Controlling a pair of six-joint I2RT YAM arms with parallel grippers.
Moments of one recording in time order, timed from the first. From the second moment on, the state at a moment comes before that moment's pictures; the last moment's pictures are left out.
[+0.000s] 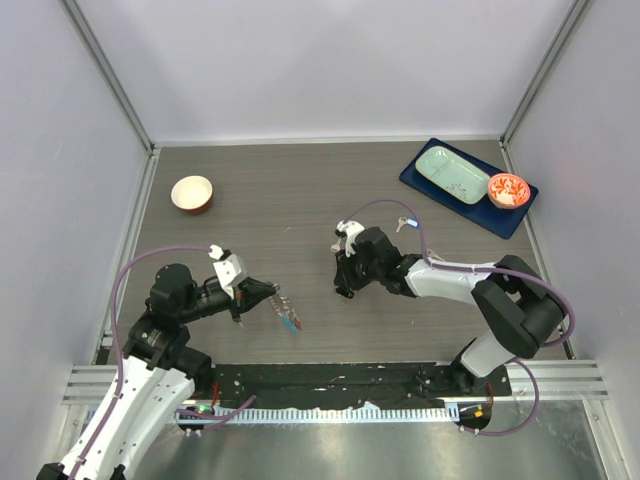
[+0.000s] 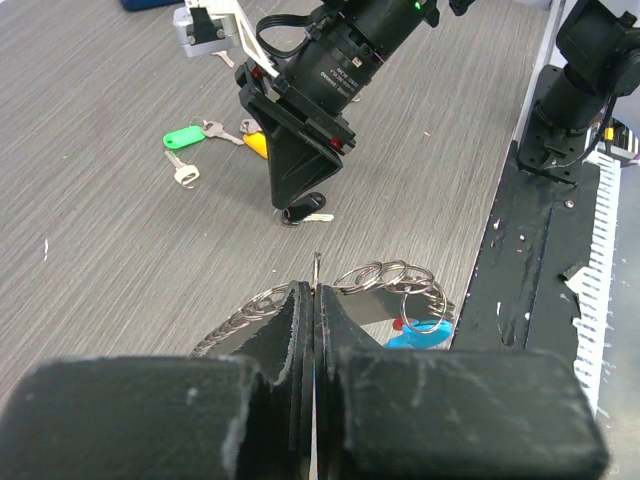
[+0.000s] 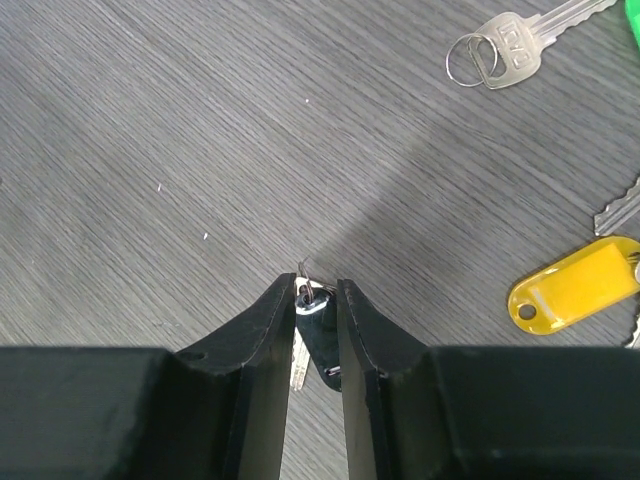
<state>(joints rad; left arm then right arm) -0.39 0.43 0.51 -0.33 0.73 0.11 0.74 1.55 0.71 0.10 -0.17 0.26</state>
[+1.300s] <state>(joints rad) -0.39 0.43 0.51 -0.33 0.73 0.10 0.73 1.61 0.71 0.14 -0.24 0.21</state>
